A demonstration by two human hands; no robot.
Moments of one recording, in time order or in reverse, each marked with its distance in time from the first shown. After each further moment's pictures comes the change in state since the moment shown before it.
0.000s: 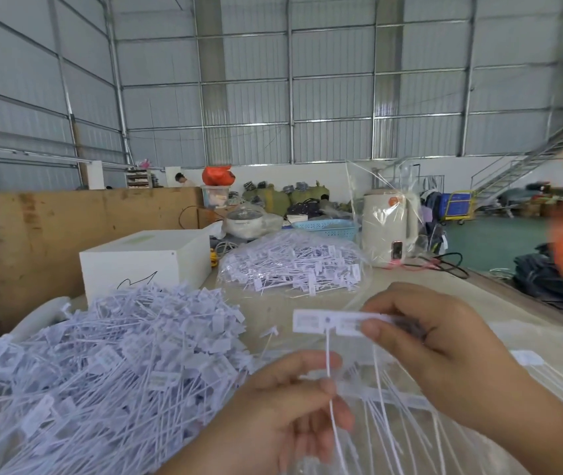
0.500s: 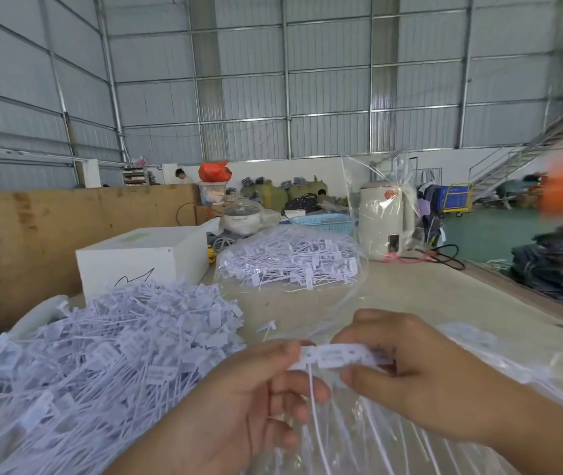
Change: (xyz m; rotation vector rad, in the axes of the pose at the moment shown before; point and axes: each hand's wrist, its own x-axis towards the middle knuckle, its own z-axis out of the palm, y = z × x) left_hand 0.004 0.008 -0.024 0.033 -0.010 -0.105; right_hand -0.005 0.000 0.006 0.020 -0.405 0.052
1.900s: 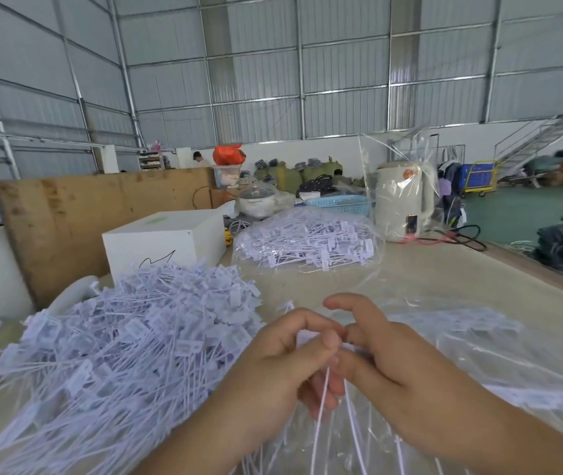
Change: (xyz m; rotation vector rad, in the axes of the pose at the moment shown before) left_hand -0.003 -0.007 0.014 0.311 0.072 0.299; right_hand -0.006 -0.017 0.039 0.099 0.025 0.009
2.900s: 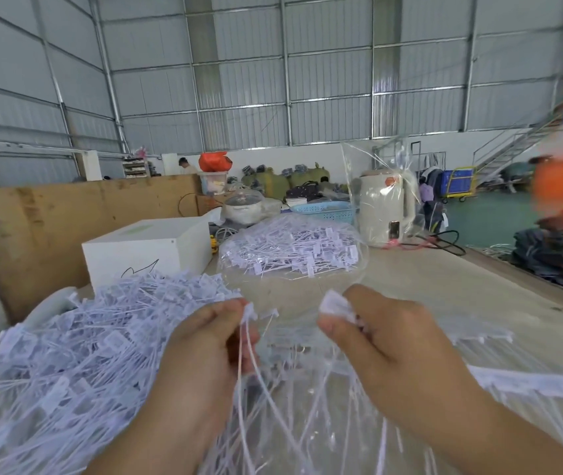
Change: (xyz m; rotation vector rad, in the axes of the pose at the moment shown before) left_hand 0.005 0.009 -0.017 -0.237 0.579 0.020; right_hand 0.002 -0.024 -0.015 -0.232 0.358 0.102
